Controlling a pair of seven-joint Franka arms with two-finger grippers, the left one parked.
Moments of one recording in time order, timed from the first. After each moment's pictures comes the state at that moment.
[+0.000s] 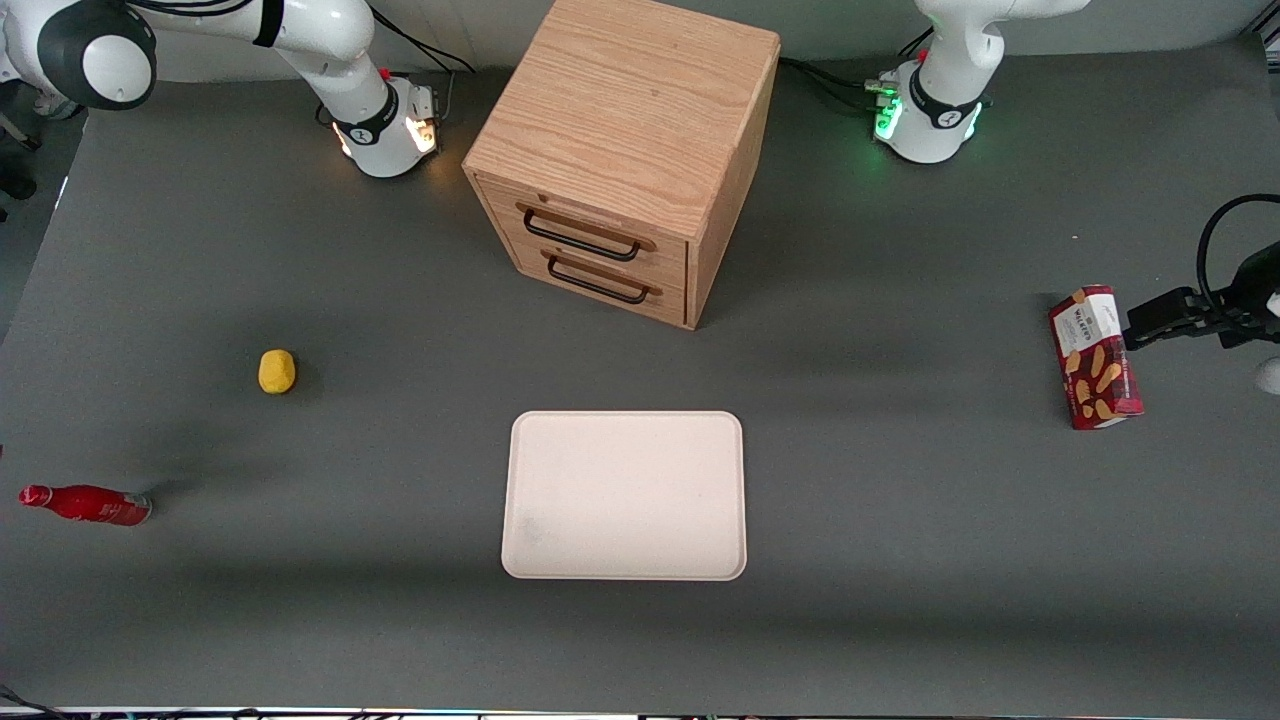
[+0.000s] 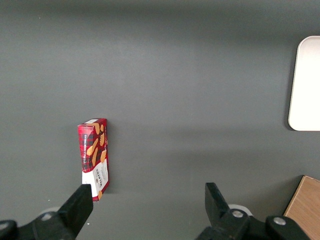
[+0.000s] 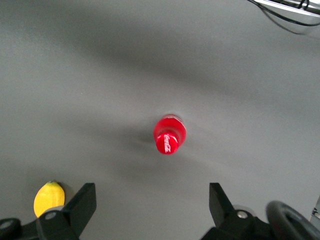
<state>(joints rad) -0.53 0.80 0.06 -0.90 0.03 1.71 -0.77</state>
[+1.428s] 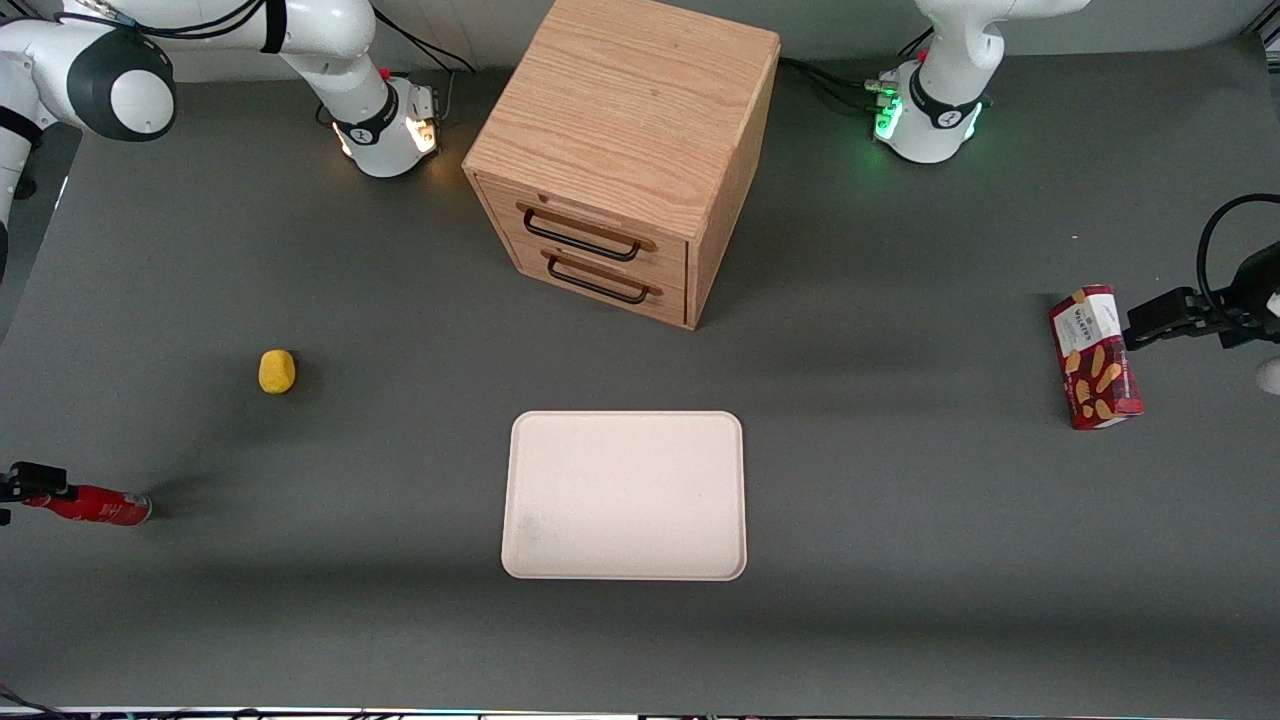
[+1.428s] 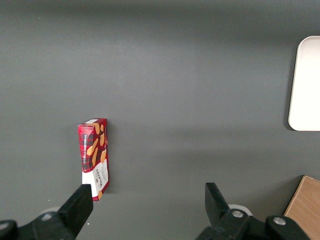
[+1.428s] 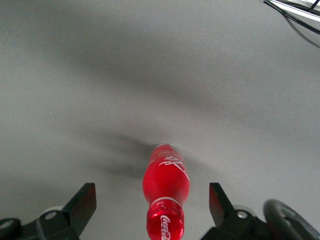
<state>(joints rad) -0.49 0.89 0.06 -0.97 0.00 1.92 -0.77</state>
